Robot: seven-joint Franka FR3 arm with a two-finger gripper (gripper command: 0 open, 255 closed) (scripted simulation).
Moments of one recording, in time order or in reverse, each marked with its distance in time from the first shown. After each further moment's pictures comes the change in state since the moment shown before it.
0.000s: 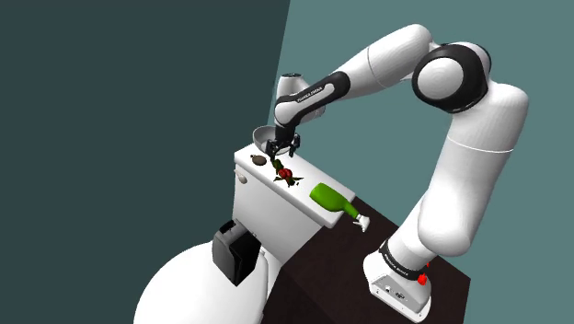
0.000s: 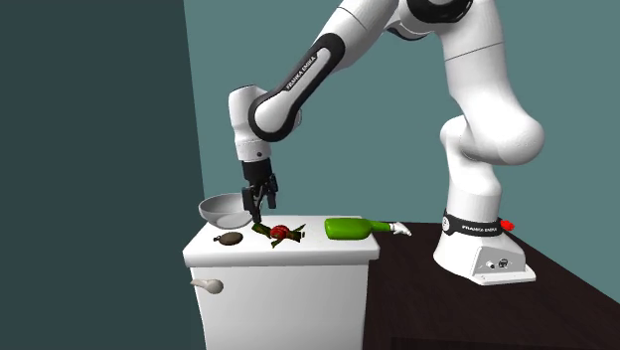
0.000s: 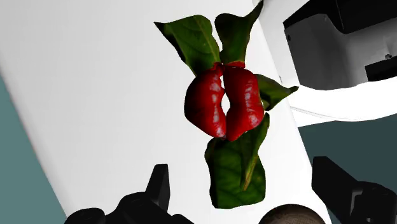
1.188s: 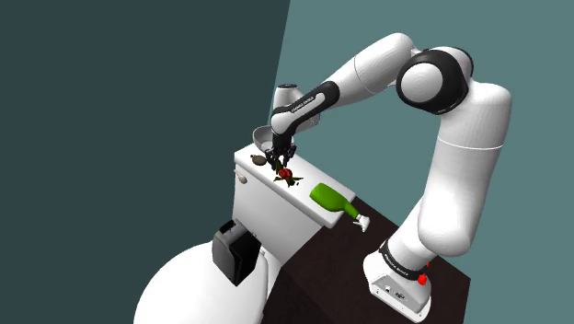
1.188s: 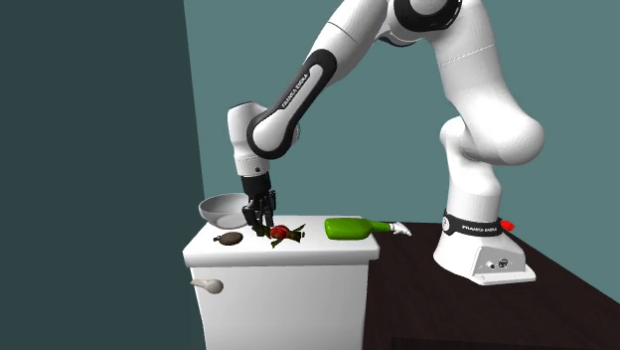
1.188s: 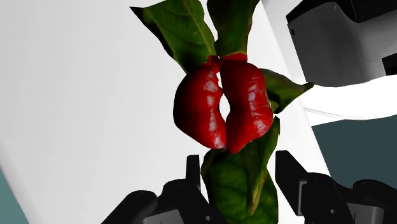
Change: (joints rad) arm 0.001 0.085 0.002 0.010 0.012 0.066 0.029
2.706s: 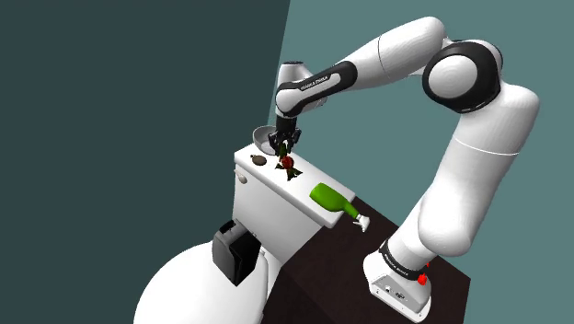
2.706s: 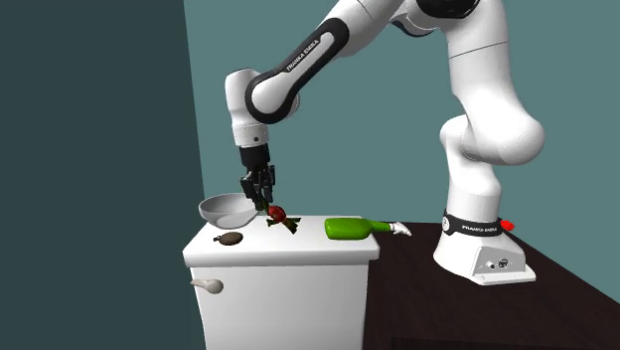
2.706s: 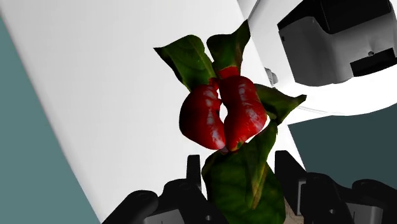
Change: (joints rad) arm 0.007 -0.138 -0.009 0.030 -0.022 -0.167 0.009
